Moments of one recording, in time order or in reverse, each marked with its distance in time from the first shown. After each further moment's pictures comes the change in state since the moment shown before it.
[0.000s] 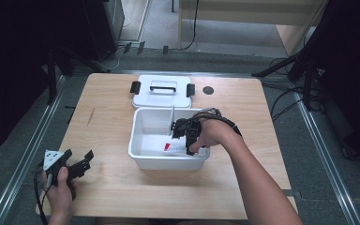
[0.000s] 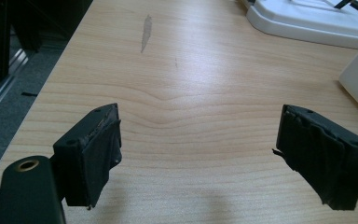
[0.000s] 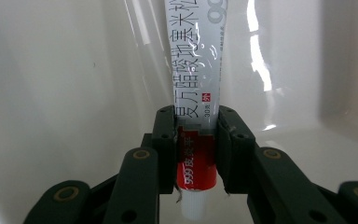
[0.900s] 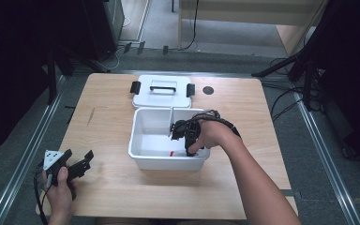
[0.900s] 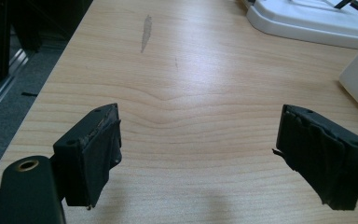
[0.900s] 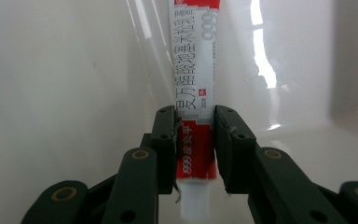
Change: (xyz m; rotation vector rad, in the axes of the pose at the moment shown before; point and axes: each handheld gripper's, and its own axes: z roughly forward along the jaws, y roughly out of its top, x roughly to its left) left arm 0.000 0.000 0.000 0.000 0.000 0.000; right arm 0.001 0.002 0.005 0.020 0.011 0.013
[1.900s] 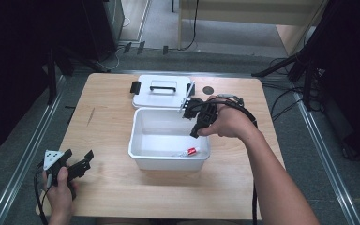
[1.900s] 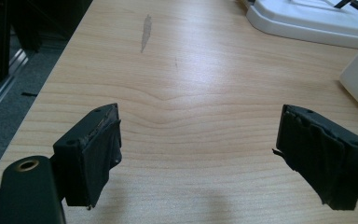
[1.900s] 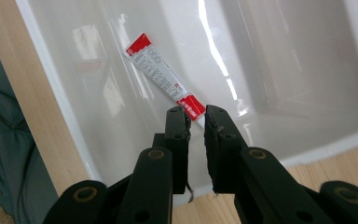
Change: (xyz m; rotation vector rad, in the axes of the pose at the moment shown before) left arm 0.000 0.000 0.000 0.002 0.000 0.002; right arm -0.002 -0.039 -0.080 -0.263 -0.073 0.112
